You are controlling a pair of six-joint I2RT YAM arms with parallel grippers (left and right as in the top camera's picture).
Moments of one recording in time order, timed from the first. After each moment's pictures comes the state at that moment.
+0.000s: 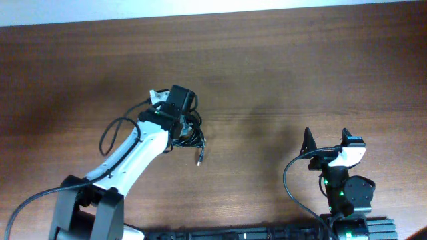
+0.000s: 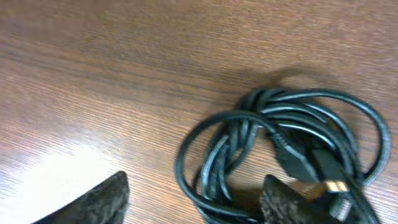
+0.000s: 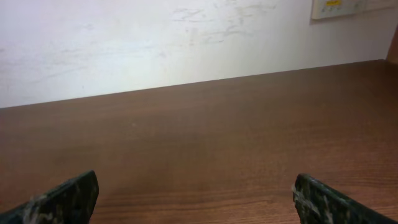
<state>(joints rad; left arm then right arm) -0.42 1.62 1.01 -0.69 -0.39 -0.56 -0.03 0.02 0.01 -0.08 -0.01 0.14</state>
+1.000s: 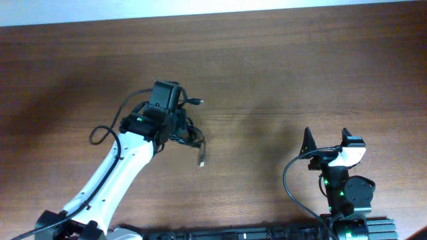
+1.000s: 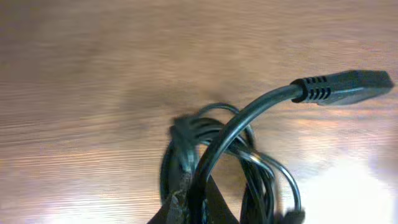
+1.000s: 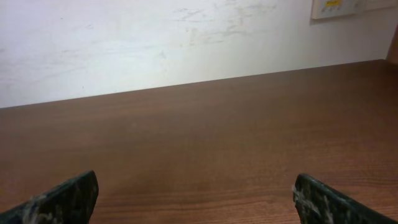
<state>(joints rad) -0.38 1.45 1.01 -0.64 -0.16 -0.23 -0.03 0.02 0.01 -0.08 -0.01 0.14</state>
